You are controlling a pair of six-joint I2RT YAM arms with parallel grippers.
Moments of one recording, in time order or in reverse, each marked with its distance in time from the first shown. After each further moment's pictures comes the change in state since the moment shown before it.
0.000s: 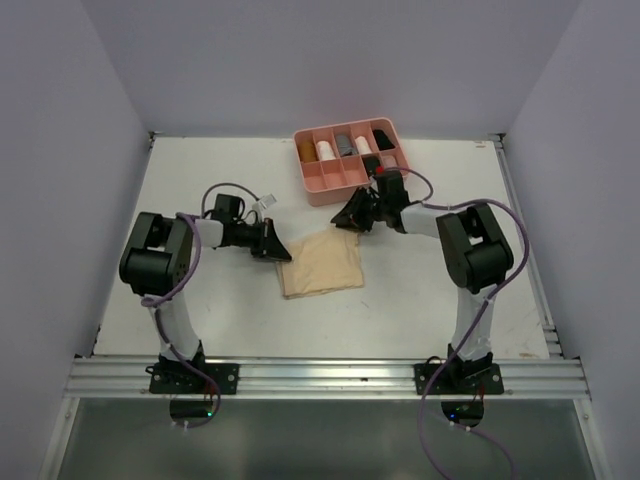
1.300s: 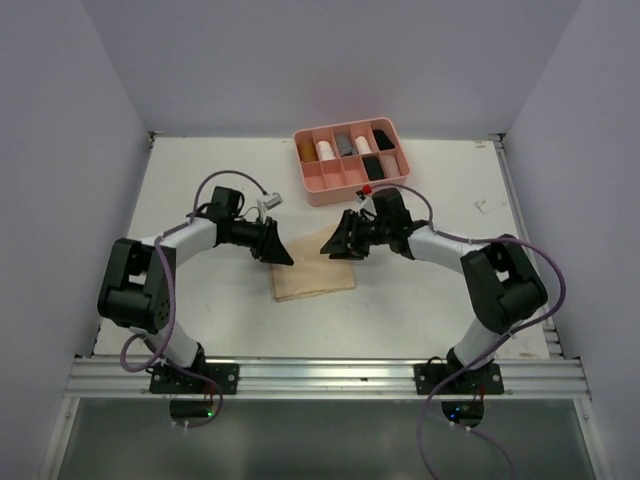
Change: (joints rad) left arm -0.033 -0.259 0.013 -0.336 0.078 0.349; right arm 0.117 -0.331 -0.240 -0.109 -0.154 -0.052
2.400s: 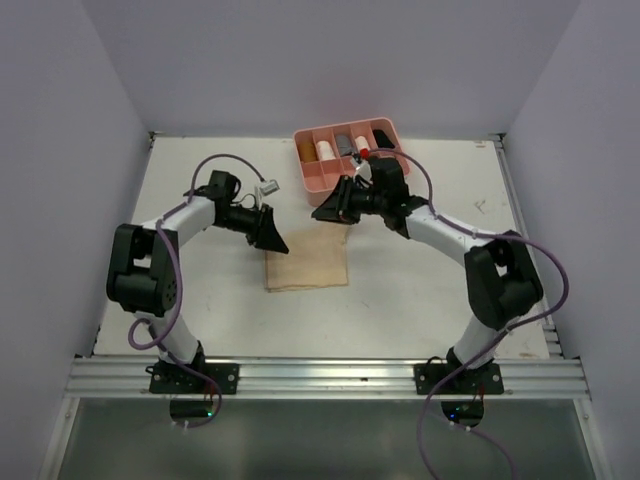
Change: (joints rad) left arm 0.014 0.112 0.231 -0.389 0.057 0.285; right arm 0.025 -0.035 0.192 0.001 0.019 0.012
